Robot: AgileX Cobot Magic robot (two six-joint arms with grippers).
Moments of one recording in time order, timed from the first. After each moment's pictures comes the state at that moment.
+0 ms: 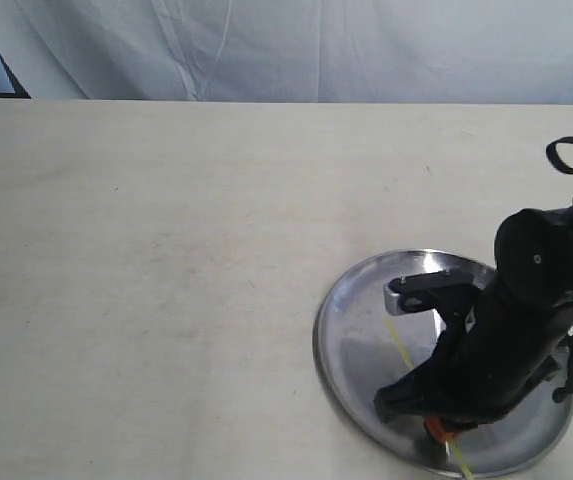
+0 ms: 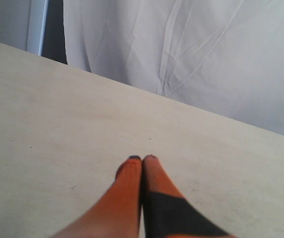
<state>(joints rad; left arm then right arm) -0.06 0.00 0.01 0.07 0.22 -0.41 0.42 1.63 -0.63 0.32 0.68 -0.04</state>
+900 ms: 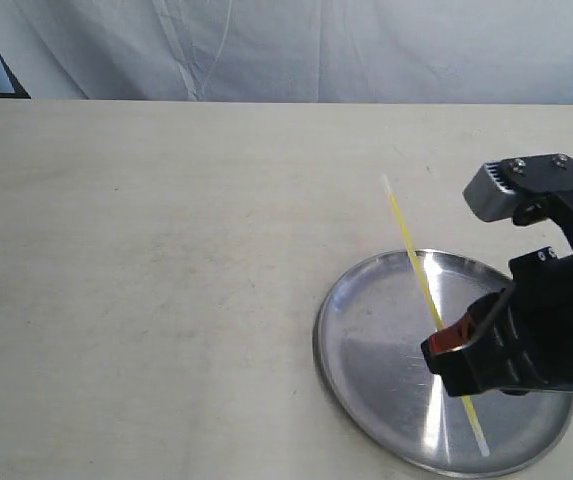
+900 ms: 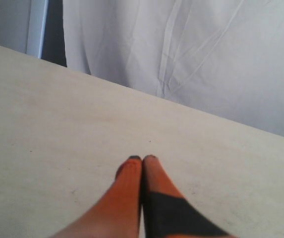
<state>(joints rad) -0.06 0.00 0.01 0.08 0.20 -0.41 0.42 0.97 -0.63 0.48 0.81 -0.19</state>
